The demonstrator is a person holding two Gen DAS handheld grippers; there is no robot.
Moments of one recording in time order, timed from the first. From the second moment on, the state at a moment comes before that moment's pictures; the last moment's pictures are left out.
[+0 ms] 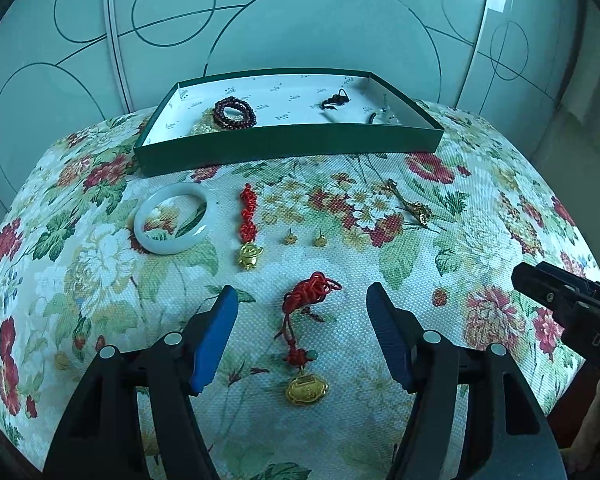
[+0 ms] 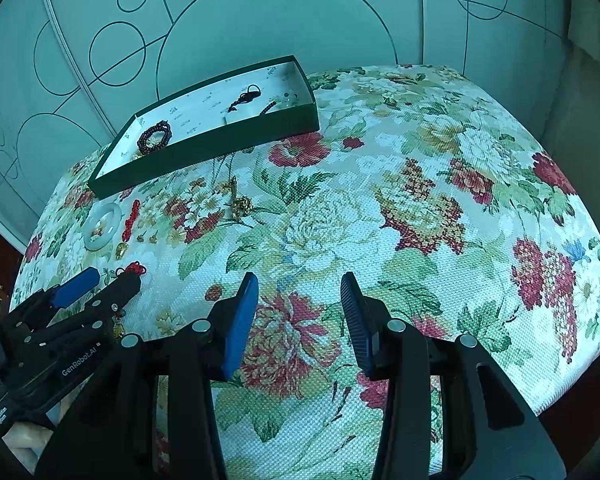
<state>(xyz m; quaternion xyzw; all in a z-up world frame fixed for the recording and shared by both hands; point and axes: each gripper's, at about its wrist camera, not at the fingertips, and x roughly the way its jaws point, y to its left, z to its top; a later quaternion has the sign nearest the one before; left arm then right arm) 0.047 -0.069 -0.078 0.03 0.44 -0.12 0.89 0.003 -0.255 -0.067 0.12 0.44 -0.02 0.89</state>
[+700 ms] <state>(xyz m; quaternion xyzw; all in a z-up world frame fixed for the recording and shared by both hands) 0.053 -0.068 -0.088 0.05 0.43 -0.10 0.89 0.008 -0.253 -0.074 0.13 0.45 -0.01 0.88</state>
